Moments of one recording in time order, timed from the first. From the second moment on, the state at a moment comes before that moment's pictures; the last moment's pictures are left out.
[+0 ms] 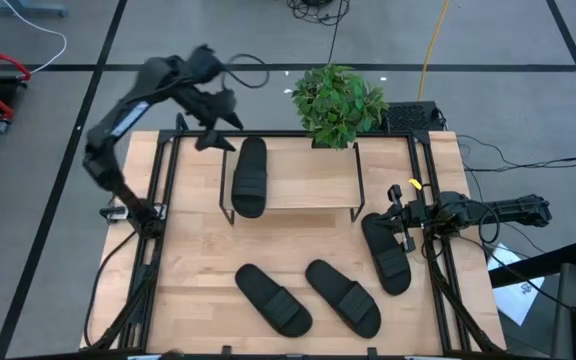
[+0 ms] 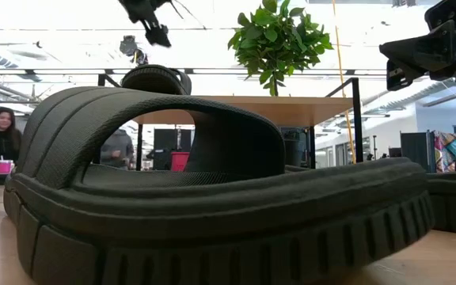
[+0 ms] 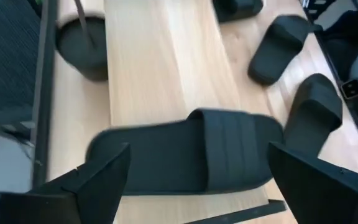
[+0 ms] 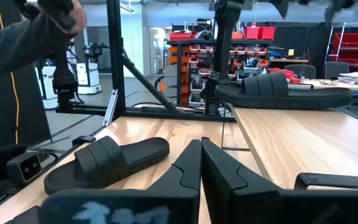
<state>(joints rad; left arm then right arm) 0.77 1.60 1.95 -1.49 0.65 0.73 0.09 0.09 0.02 0.15 -0.06 0.00</state>
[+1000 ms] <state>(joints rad) 0.61 0.54 0.96 -0.56 0.31 0.13 0.09 0.09 0.02 0.15 -0.06 -0.01</state>
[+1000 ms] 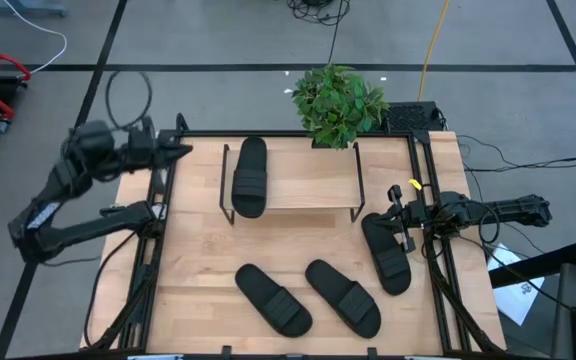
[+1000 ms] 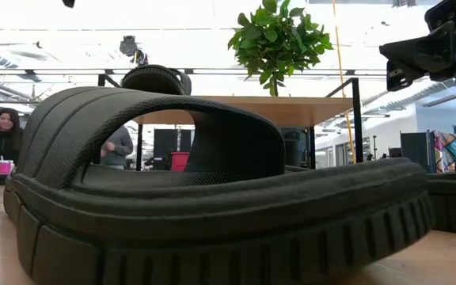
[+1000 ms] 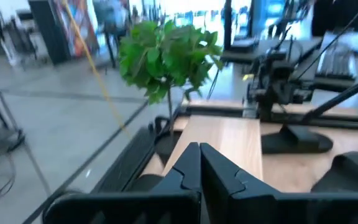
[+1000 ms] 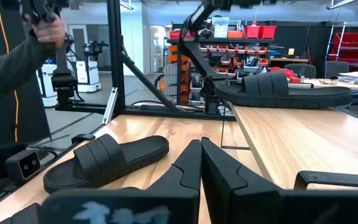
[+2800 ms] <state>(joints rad) 0.40 0.35 0.09 0.37 0.44 0.18 0.94 0.88 0.79 -0.62 0.95 0.32</state>
